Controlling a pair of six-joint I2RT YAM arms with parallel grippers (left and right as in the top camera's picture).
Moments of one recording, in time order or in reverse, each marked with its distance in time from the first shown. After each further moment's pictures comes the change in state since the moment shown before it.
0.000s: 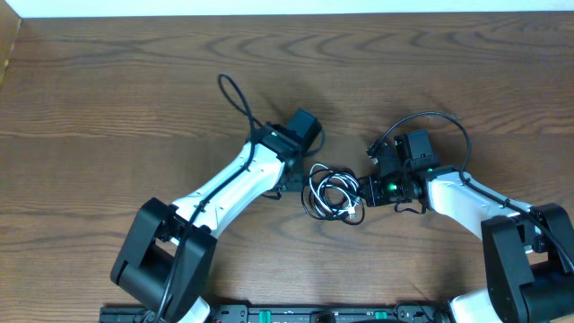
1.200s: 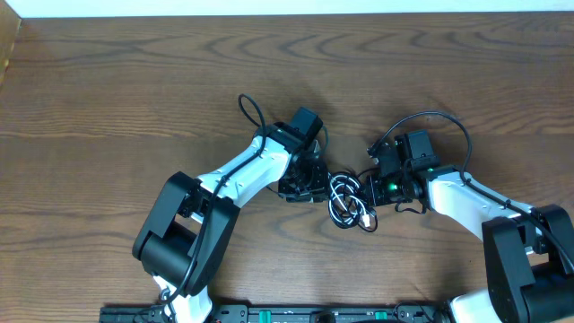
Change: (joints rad) left arm 0.021 0.140 0.000 0.170 0.610 -0.005; right arm 0.002 -0.005 0.002 -0.010 0.018 0.000
